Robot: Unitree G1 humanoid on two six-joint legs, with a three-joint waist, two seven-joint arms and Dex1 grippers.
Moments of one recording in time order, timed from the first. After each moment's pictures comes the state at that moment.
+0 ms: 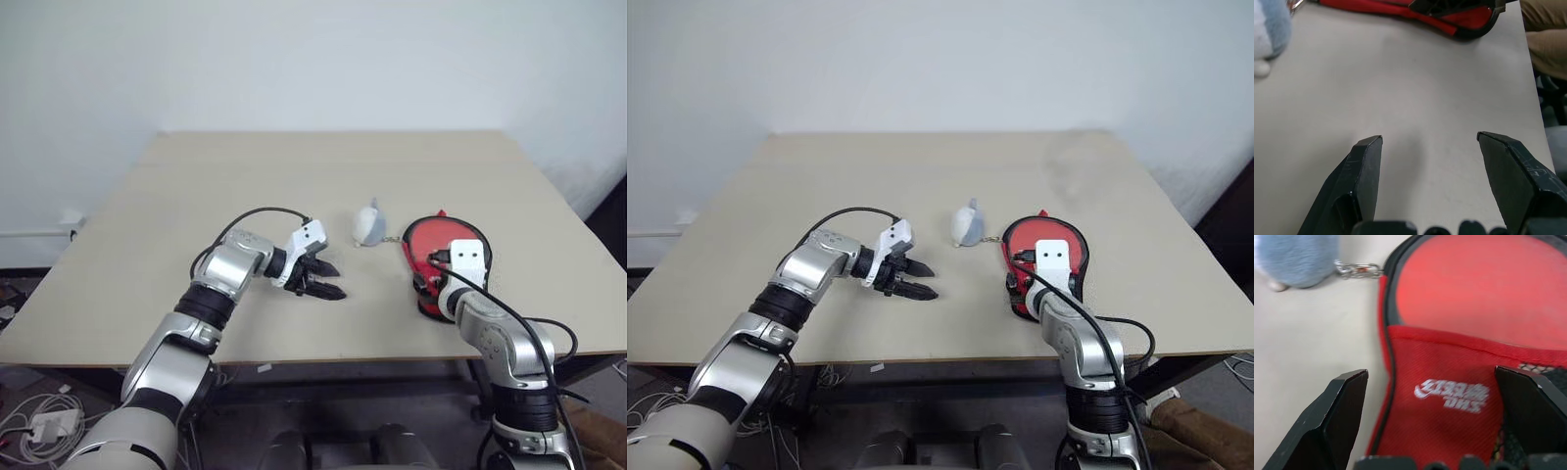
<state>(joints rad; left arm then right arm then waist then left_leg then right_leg) -0.80 0.42 -0.35 0.53 -0.11 0.46 -1.29 -0.27 -0.14 -0.03 -0.33 0.22 1.11 -0.06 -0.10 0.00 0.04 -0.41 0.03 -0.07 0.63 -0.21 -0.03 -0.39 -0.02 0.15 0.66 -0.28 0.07</state>
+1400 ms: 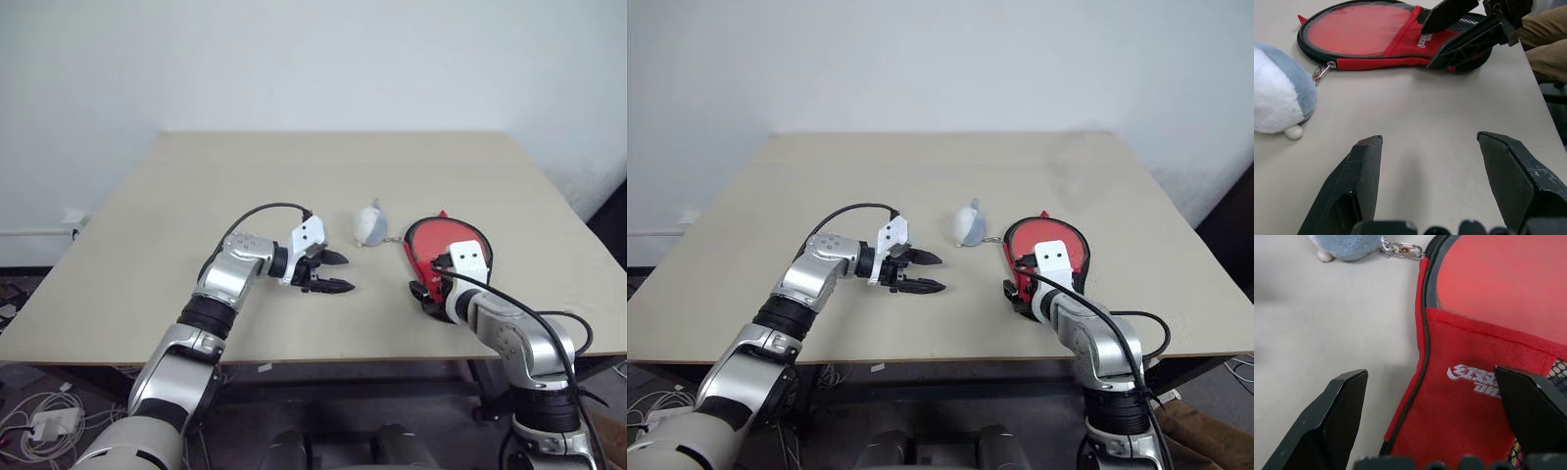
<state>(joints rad) -0.74 0.38 -0.27 0.52 -0.12 0.23 -1.24 -0.28 -0.25 -0.04 -0.34 0.23 1.18 0.14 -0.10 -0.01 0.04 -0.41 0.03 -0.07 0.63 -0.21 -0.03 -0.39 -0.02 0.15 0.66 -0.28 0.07</state>
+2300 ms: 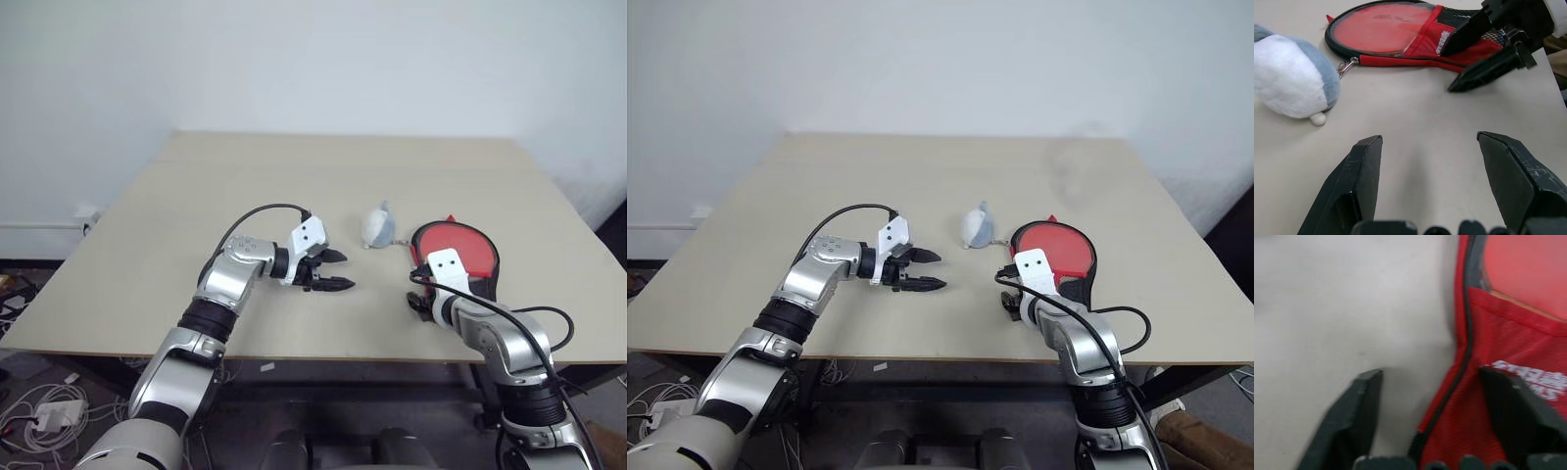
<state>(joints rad) -0.72 0.37 -0.26 0.50 -0.12 0.23 -1.18 -0.31 -0.27 0.09 -0.29 0.14 1.26 0.09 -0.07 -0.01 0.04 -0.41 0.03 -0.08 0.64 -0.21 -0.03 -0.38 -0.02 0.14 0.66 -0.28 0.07</state>
